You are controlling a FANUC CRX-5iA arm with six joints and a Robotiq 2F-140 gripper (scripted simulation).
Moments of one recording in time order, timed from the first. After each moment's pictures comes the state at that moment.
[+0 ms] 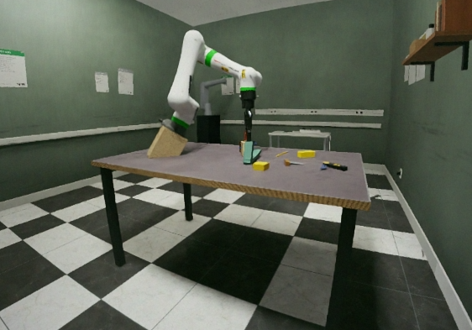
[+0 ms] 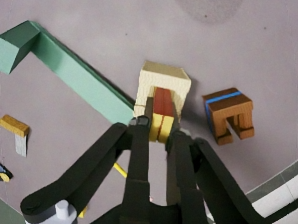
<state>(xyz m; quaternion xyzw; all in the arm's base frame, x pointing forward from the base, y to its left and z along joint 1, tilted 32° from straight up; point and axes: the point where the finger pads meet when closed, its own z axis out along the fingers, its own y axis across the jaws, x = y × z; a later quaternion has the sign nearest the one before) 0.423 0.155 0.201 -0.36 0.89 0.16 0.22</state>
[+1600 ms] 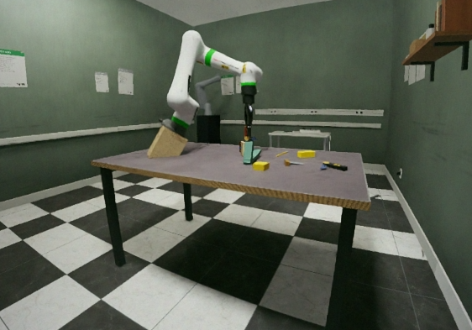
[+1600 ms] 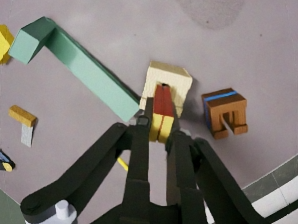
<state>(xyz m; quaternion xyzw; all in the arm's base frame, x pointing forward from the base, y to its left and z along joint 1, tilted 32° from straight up) 0.419 0.138 0.225 -0.38 0.88 0.15 0.22</state>
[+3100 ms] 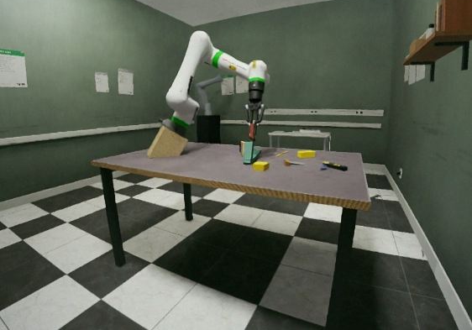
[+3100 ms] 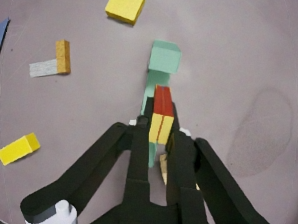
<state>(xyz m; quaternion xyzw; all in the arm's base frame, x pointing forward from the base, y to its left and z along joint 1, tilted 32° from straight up) 0.505 0.038 0.224 -0.75 0.62 -0.08 0.18</state>
